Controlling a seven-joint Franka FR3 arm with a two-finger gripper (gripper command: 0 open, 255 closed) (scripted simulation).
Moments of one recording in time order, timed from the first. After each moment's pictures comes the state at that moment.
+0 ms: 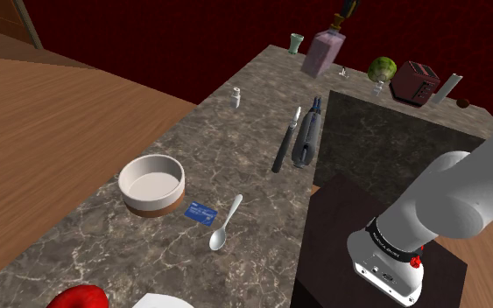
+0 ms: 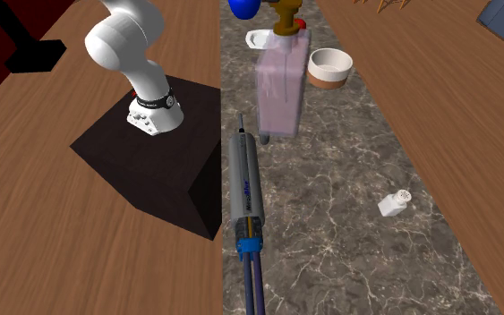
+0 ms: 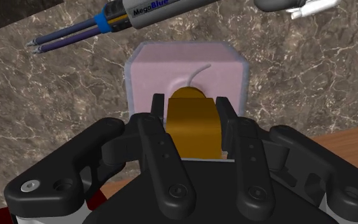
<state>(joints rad) 0.04 -0.20 -0.32 -1.57 -0.10 1.49 -0.35</state>
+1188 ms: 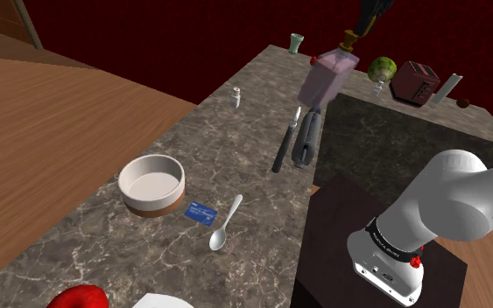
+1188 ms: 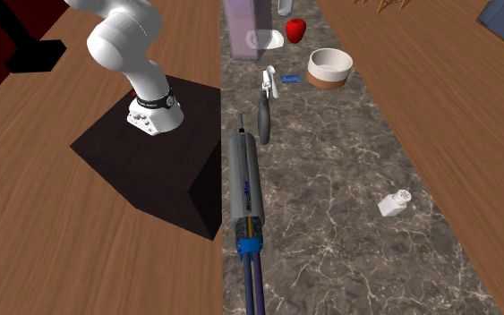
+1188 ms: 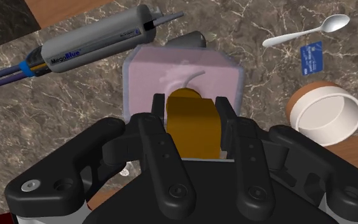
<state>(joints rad) 0.12 -0.65 0.00 -1.96 -0.08 1.39 0.04</state>
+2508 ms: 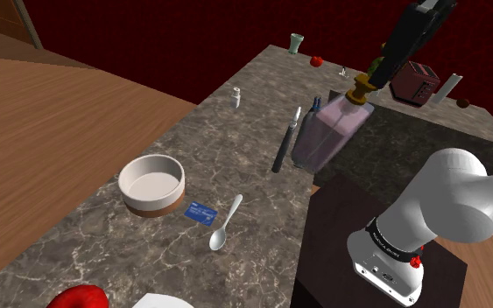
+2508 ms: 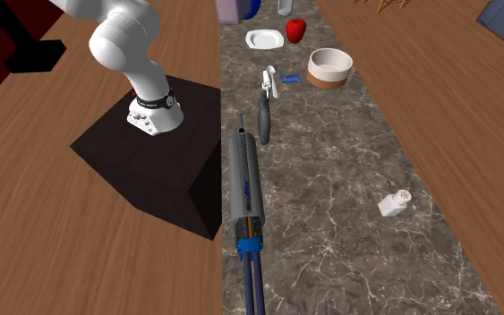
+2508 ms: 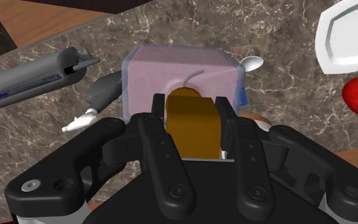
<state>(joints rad) 0.20 -0.83 0.34 -2.05 0.15 1.31 0.42</state>
